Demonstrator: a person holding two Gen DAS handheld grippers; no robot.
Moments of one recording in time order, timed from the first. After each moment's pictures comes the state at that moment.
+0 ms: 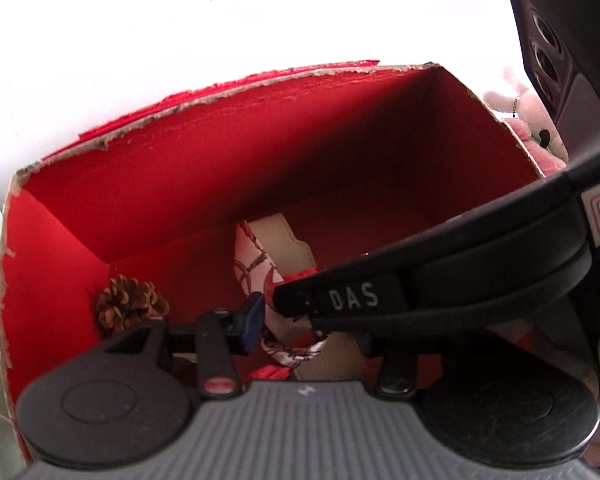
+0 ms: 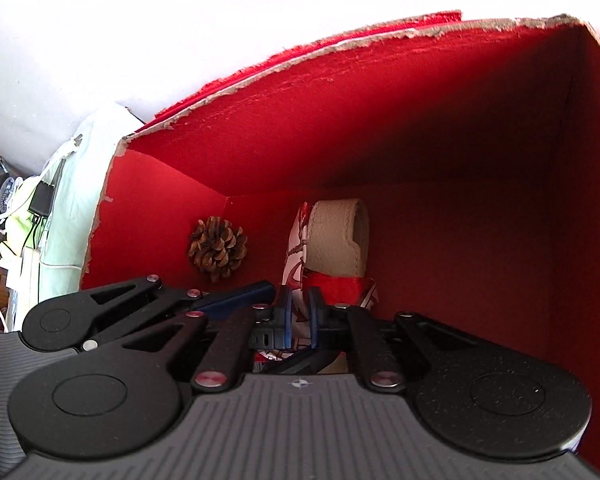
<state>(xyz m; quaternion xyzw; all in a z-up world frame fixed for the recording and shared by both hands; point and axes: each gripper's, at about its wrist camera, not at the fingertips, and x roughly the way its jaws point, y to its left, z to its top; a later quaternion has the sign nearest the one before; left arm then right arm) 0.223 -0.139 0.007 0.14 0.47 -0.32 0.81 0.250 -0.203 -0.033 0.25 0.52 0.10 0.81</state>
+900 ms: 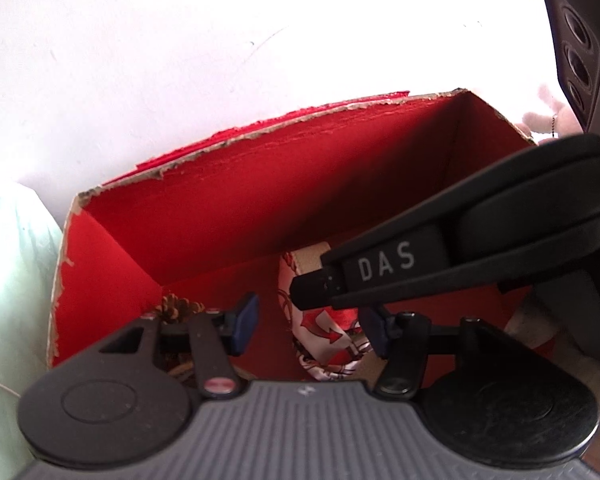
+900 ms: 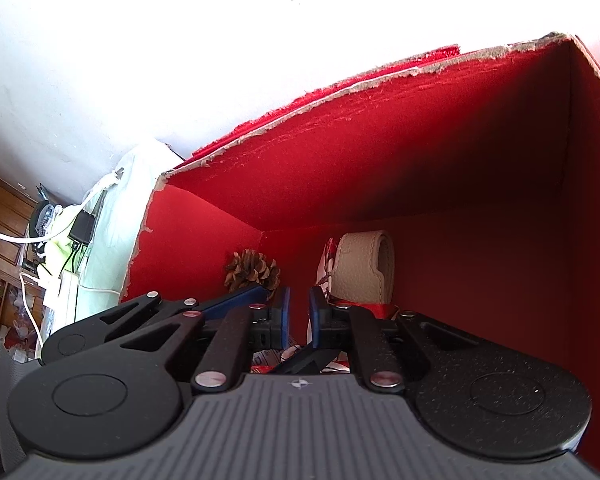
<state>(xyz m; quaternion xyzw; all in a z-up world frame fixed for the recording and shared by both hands) 0.191 -0.137 0.016 0.18 0.39 -0.23 0.87 0.243 -0.212 -0.025 0.29 0.44 0.14 0.84</state>
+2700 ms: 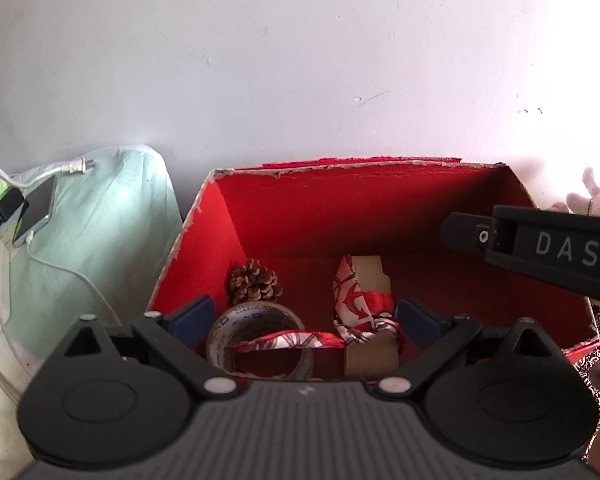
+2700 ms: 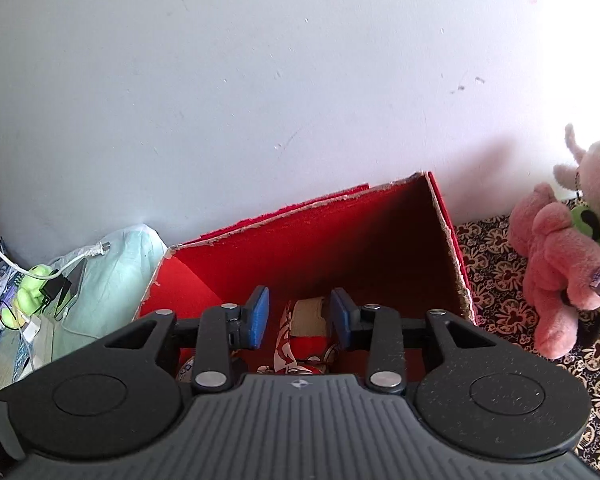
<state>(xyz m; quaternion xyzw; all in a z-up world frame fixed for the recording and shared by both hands) 0.133 -0.118 0.058 0.09 0.34 -0.07 0.93 0.133 -0.213 0.033 0.23 0.27 0.01 0.94</state>
